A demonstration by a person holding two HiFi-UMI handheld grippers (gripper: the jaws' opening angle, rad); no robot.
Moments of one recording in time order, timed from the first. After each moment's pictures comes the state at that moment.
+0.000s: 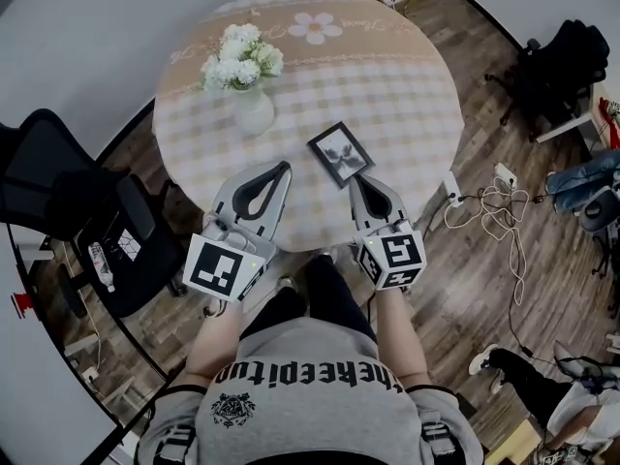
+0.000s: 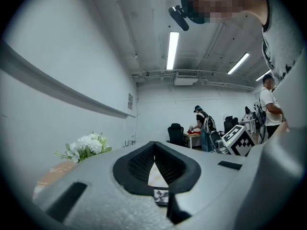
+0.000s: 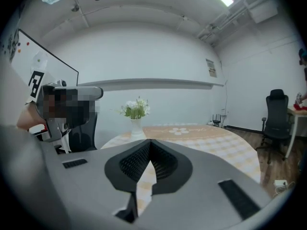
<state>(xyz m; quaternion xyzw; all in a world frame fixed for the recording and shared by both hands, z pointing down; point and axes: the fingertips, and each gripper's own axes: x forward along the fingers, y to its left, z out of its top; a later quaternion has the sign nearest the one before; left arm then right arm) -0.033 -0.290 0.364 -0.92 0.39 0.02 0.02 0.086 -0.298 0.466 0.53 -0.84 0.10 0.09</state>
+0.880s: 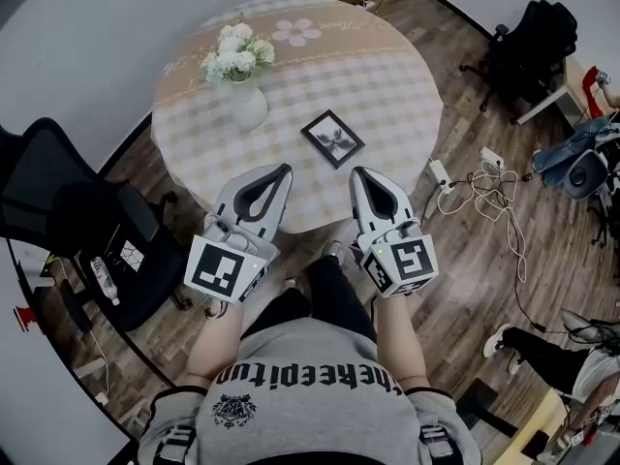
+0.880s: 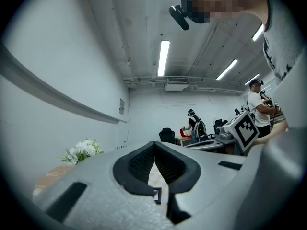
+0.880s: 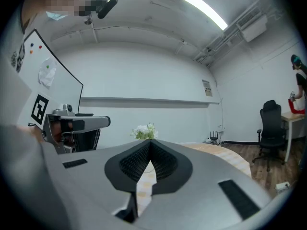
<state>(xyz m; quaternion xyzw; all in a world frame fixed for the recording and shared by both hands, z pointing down) -0.046 -0.213 0.345 -0.94 0.34 0.04 0.05 0.062 -0.212 0.385 0.56 -0.83 0.02 0.00</state>
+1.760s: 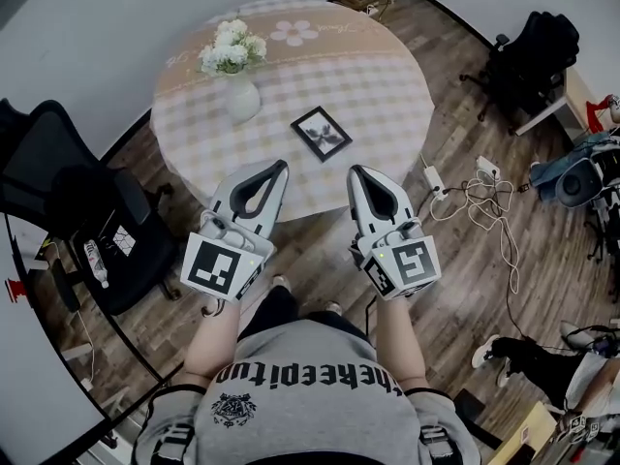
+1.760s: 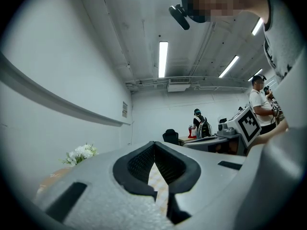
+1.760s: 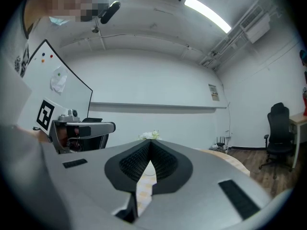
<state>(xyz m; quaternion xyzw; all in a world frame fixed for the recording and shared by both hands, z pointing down) -0.020 -0.173 0.327 -0.93 0.37 0.04 0.06 0.084 -0.170 0.351 0.52 -0.86 -0.01 -0.01</state>
